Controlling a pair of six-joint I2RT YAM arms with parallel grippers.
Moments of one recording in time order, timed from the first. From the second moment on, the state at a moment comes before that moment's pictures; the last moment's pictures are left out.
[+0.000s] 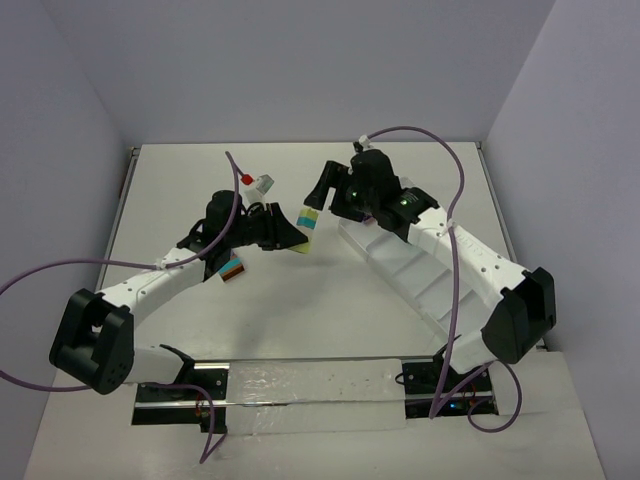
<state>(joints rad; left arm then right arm) -0.51 1.35 0.81 0.14 0.53 -0.65 0.61 1.45 1.31 -0.41 -0.06 0.78</state>
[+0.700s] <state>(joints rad) -0.52 1.34 0.81 0.14 0.52 -0.65 0.64 1.56 1.38 -0.43 -0.08 0.78</state>
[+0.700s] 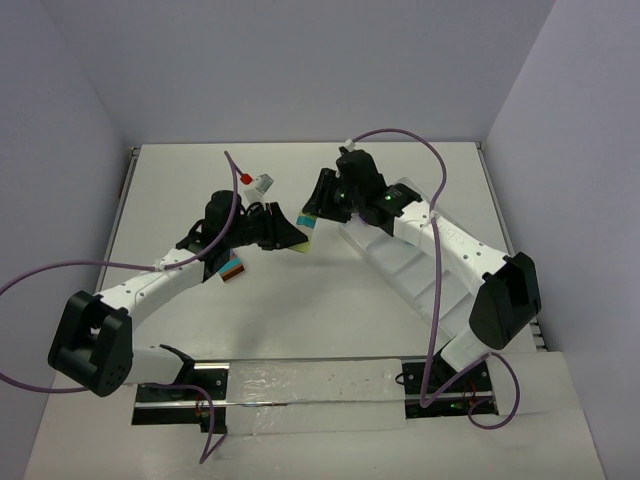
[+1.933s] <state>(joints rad) -0.54 1.39 0.80 0.12 0.47 -0.62 0.48 1.48 1.29 -0.41 -0.02 0.76</state>
